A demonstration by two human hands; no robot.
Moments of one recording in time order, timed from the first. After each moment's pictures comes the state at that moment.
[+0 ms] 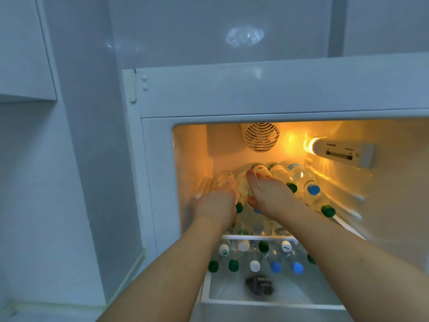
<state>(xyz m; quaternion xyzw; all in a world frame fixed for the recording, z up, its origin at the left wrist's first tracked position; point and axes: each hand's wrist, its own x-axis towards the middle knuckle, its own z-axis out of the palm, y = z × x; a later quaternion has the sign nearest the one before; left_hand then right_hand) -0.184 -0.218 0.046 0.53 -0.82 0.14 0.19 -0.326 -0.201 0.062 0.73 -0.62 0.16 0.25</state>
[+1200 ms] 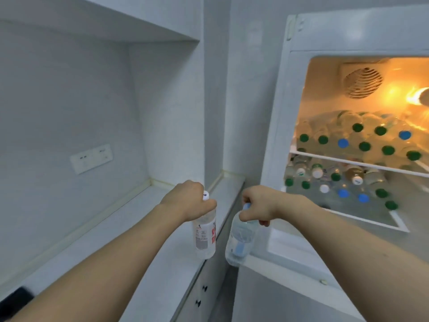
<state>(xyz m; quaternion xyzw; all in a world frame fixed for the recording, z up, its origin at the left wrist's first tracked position) 0.125 0.048 -0.046 0.70 -0.69 -0.08 0.13 -0.075 0.004 -0.036 0.83 -0.52 -0.04 -0.20</state>
